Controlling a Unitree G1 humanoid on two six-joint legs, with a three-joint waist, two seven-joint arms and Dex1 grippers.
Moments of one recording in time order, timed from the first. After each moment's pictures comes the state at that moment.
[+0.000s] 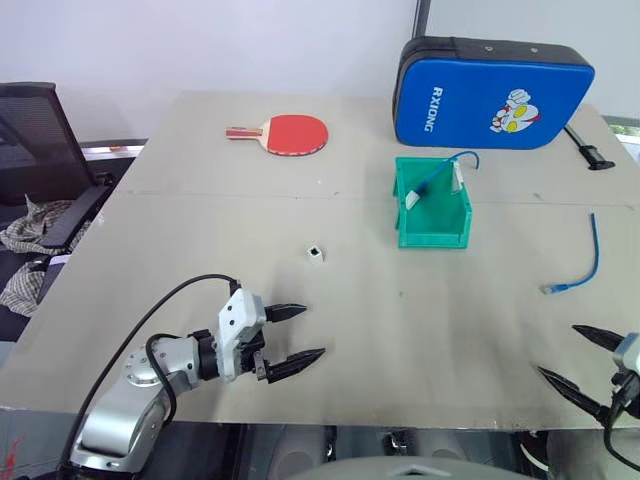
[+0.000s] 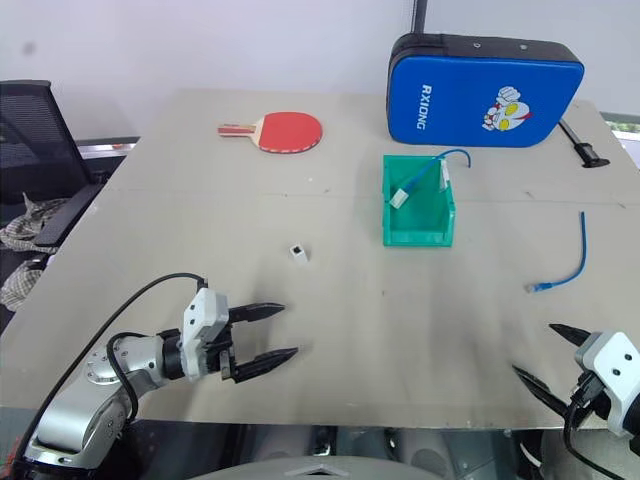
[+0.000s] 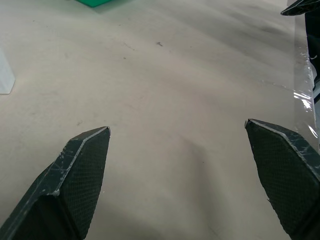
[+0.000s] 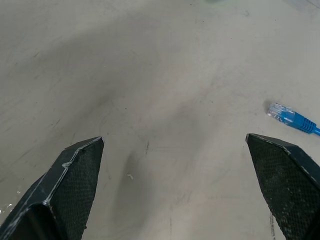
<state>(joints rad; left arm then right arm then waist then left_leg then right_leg) 0.21 0.70 0.04 -0.38 -0.49 0.30 -1.03 0.67 -0.65 -0.58 -0.46 0.34 0.15 0.95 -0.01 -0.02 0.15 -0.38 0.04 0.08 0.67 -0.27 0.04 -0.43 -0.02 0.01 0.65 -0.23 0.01</state>
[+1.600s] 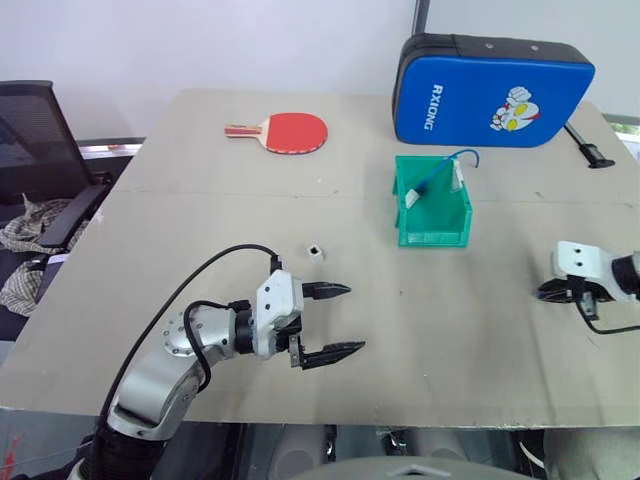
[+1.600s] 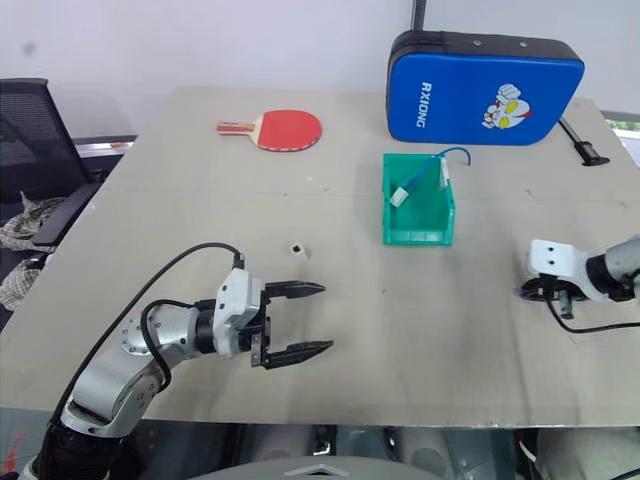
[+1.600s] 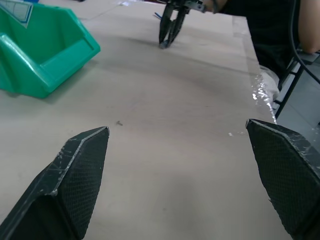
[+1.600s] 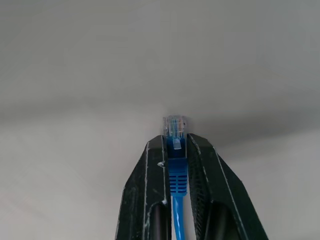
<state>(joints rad) 0.01 0.67 -0.10 -0.49 -0.49 0.32 -1.02 -0.36 -1.07 0.14 0.24 0.02 0.10 1.39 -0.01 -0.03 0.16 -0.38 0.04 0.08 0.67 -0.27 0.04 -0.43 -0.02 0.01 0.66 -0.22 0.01</state>
